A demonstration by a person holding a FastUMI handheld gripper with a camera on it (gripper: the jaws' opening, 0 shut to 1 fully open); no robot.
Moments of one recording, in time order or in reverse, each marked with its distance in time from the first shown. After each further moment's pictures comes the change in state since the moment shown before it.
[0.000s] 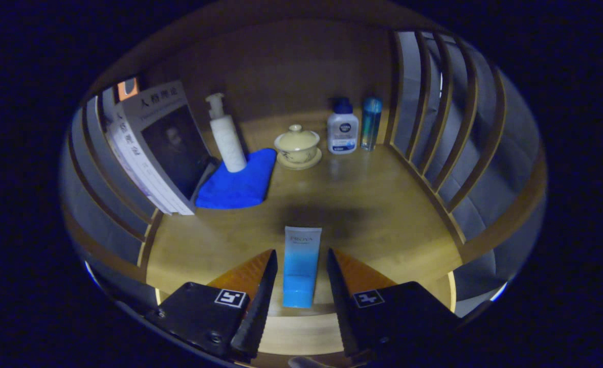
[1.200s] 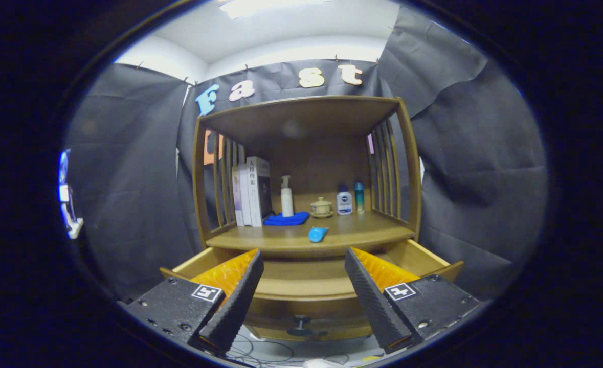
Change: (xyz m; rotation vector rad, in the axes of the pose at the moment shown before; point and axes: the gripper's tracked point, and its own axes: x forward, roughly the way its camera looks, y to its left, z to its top) arm -0.180 -0.018 -0.218 -0.107 -0.735 0.110
